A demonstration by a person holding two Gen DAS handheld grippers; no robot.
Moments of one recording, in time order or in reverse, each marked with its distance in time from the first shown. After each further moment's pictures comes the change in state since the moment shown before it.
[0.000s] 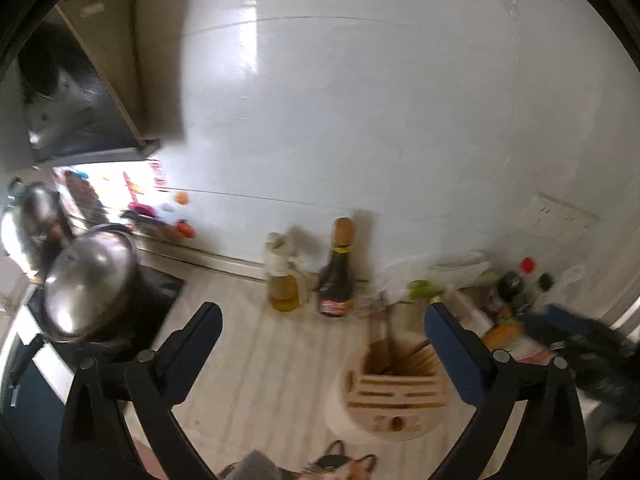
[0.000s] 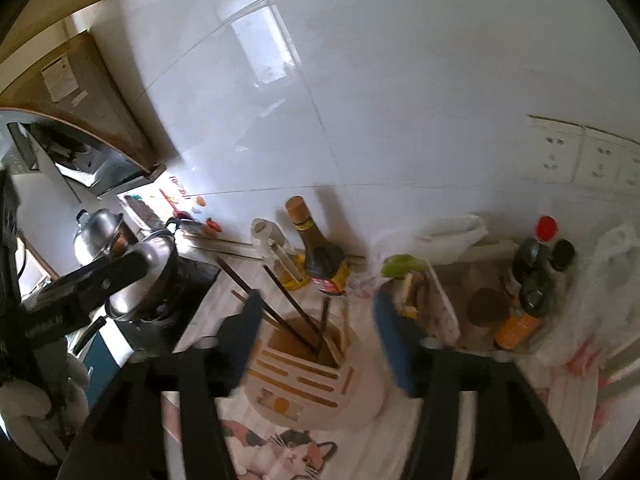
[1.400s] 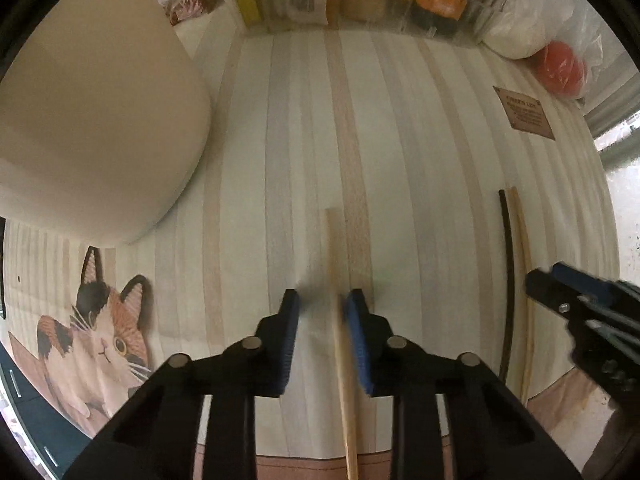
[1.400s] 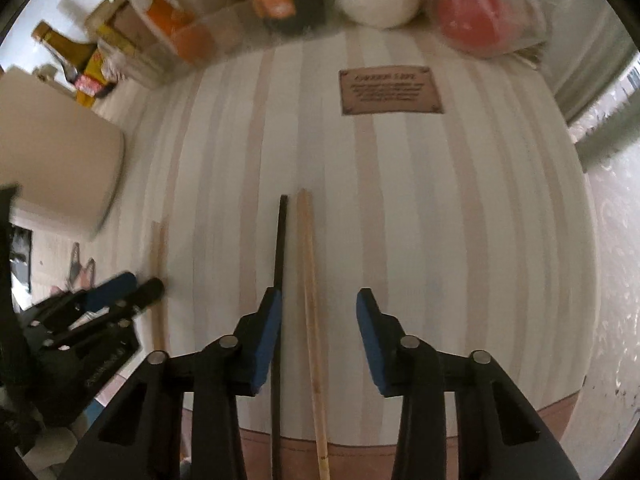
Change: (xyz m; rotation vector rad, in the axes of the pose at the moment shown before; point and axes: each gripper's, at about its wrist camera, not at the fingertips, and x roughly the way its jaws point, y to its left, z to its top) left arm 0.176 -0.224 -0.288 0.232 0.677 -0.097; right arm 0.087 -0.243 -0.281 0.250 0.563 -0.294
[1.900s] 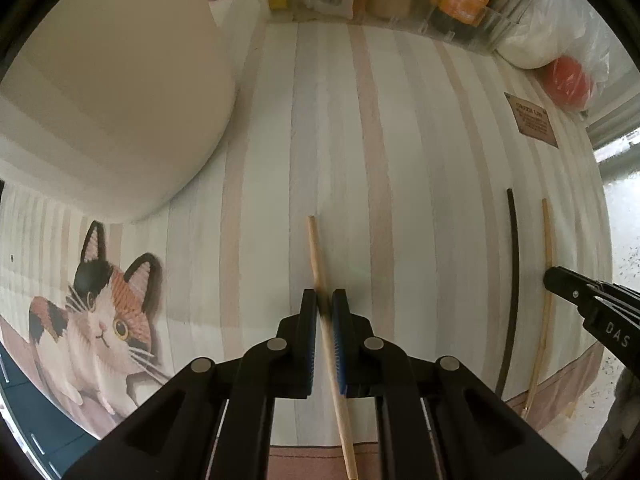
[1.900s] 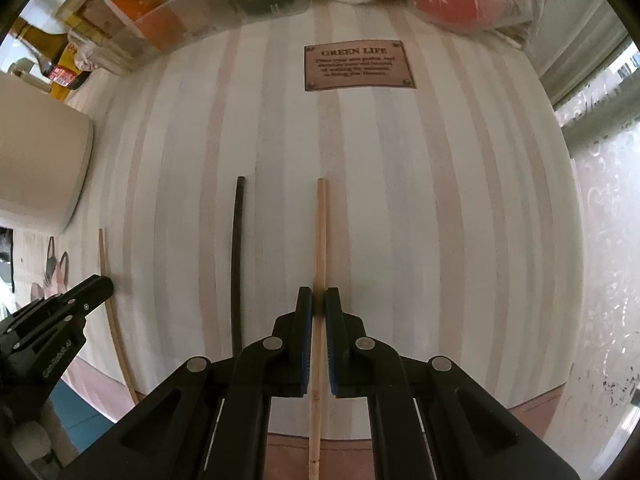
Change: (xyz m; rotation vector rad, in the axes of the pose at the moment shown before) left arm 0.002 0.023 -0.011 -0.048 0.021 -0.038; right arm -0.013 -0.010 0.005 0.040 0.052 -0.055
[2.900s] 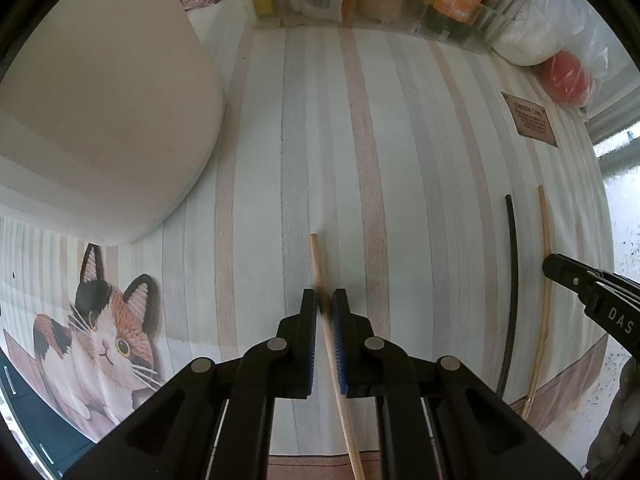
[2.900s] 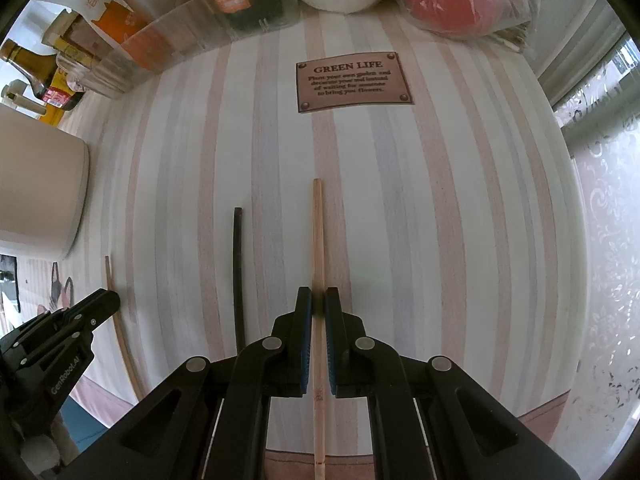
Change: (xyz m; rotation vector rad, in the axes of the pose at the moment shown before) left arm 0.007 -0.018 0.028 0.014 -0.004 0.000; right arm 0.008 -0.009 0.013 0.043 -0.032 0.024
